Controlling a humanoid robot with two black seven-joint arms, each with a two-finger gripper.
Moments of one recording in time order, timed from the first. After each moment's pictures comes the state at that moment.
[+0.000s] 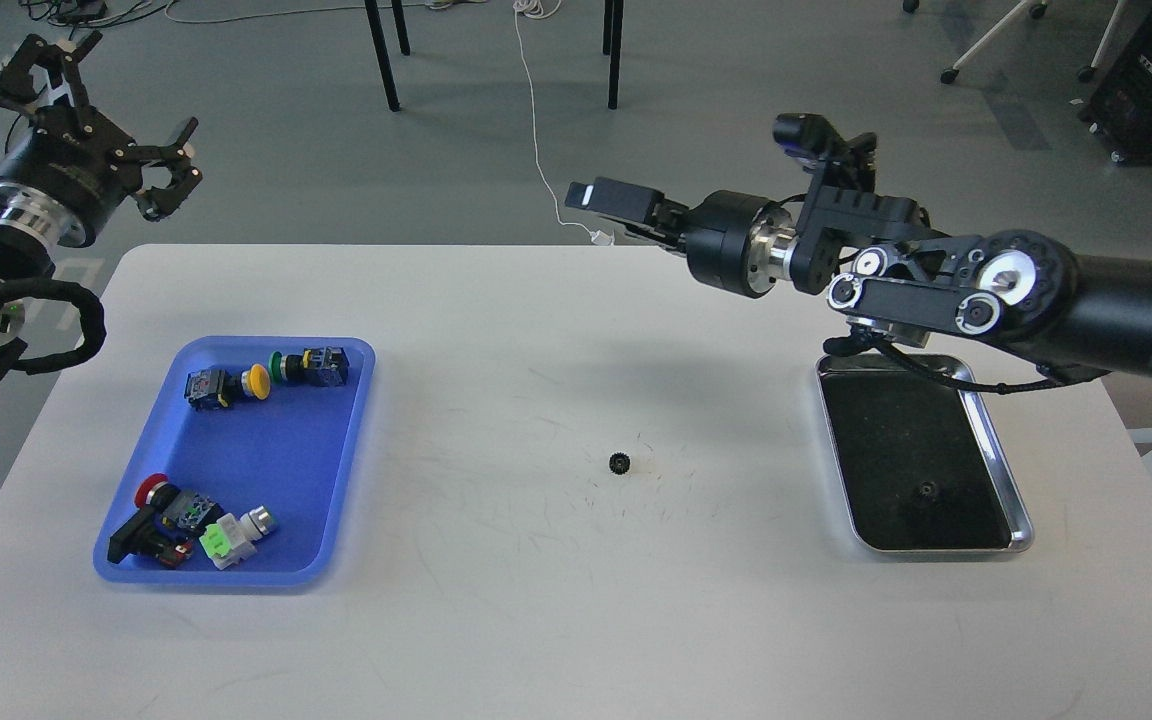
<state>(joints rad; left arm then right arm) -0.87 0.58 -0.70 -0.70 -0.06 -0.44 -0.17 1.36 -0.38 -0.25 1.01 -0.42 -0.02 0.38</state>
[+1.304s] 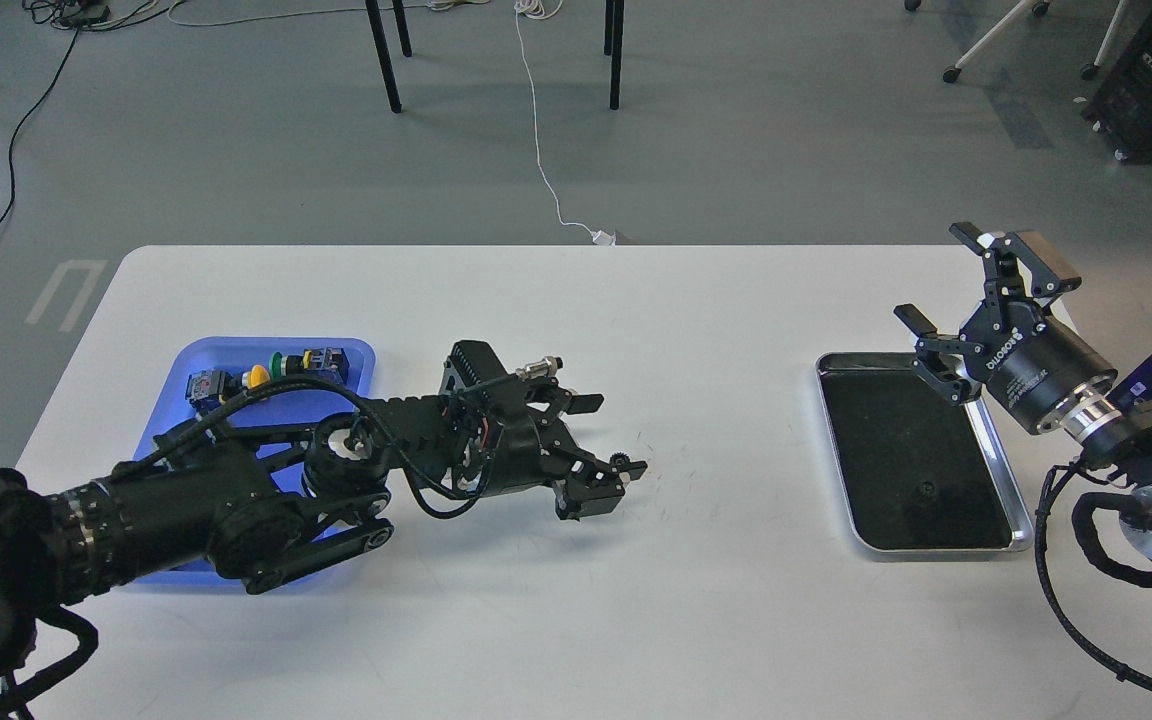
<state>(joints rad) -0.87 0.17 -0.06 -0.99 1.99 0.10 -0.28 0.42 -0.72 0.66 1.19 -0.23 0.28 0.42</state>
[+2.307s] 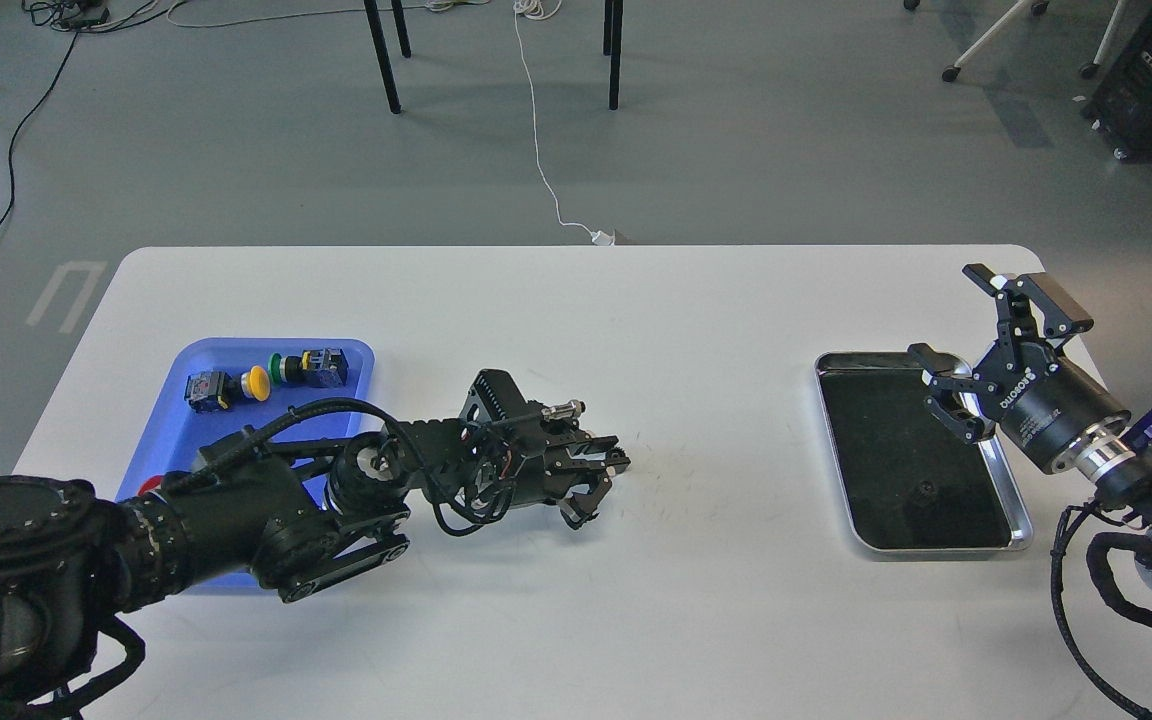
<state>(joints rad) -0.86 0.08 0.02 -0.80 2.01 0.13 -0.27 0.34 -0.74 0.68 1.20 -0.23 0.28 0.43</state>
